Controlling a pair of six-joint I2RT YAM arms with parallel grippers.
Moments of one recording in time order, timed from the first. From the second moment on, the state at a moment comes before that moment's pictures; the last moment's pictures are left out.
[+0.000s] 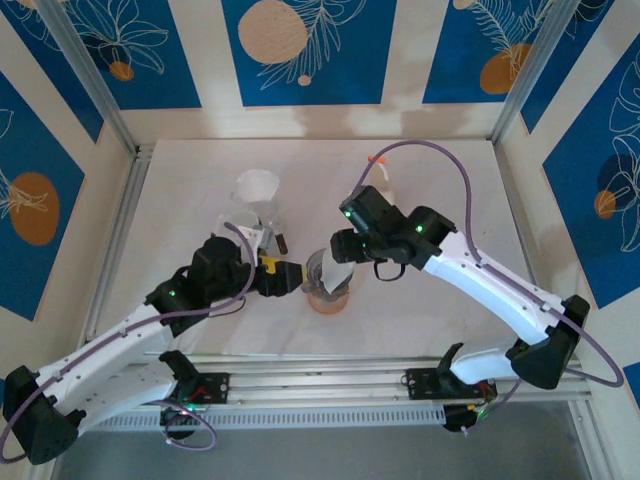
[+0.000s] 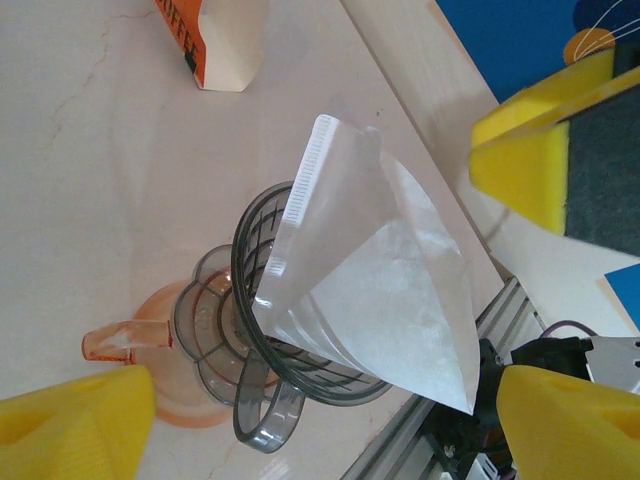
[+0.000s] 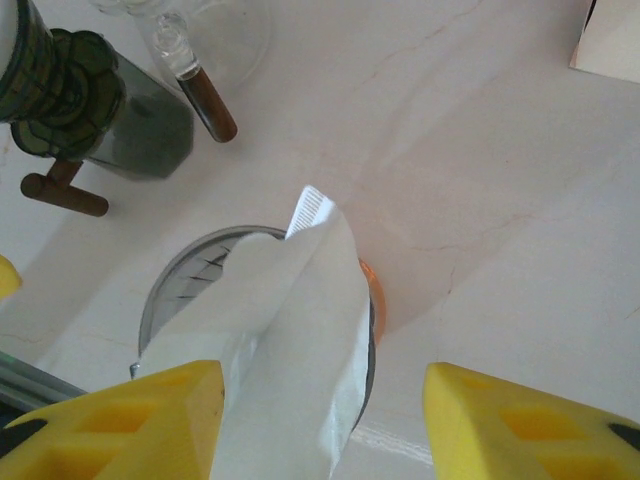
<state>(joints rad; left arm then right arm) -0.77 0.87 0.68 -0.23 0.26 -0.63 0.86 1.32 1.39 -1.08 0.16 0.60</state>
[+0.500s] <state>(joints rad) -0.77 0.87 0.68 -0.23 0.25 -0.63 0.87 1.31 1.27 -0.99 0.14 0.66</state>
